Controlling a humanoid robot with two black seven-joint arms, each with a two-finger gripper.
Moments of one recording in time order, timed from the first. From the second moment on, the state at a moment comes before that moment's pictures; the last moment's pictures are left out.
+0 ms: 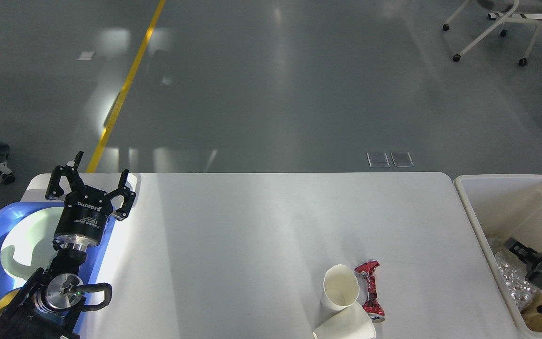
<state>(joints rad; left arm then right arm) -0.26 0.13 -1.46 -0.81 0.40 -0.56 -0.32 0.75 -0.47 -0.83 0.39 -0.02 -0.13 -0.06</state>
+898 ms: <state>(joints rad) -0.26 0.13 -1.46 -0.81 0.40 -0.56 -0.32 2.05 -0.44 -1.33 1.31 -0.21 0.65 -0.14</state>
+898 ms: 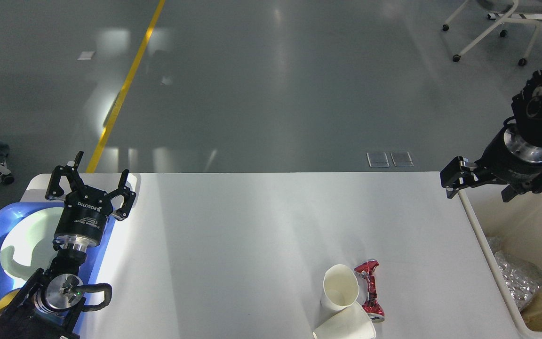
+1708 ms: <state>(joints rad) -0.26 0.13 -1.46 -0.81 0.40 -0.56 -0.32 2.48 -0.20 -1.33 1.74 0.05 0.68 -0.22</state>
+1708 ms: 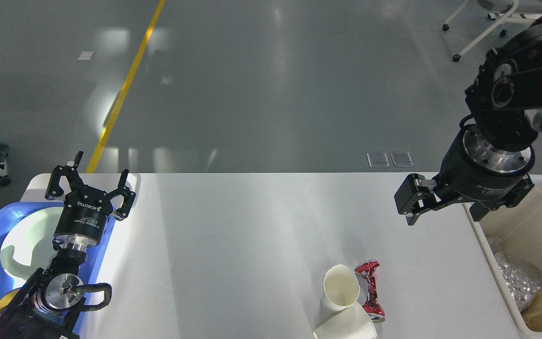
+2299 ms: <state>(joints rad) -0.26 0.13 -1.46 -0.81 0.40 -0.56 -0.32 2.14 -0.15 -1.24 1.72 0.09 0.40 -0.22</state>
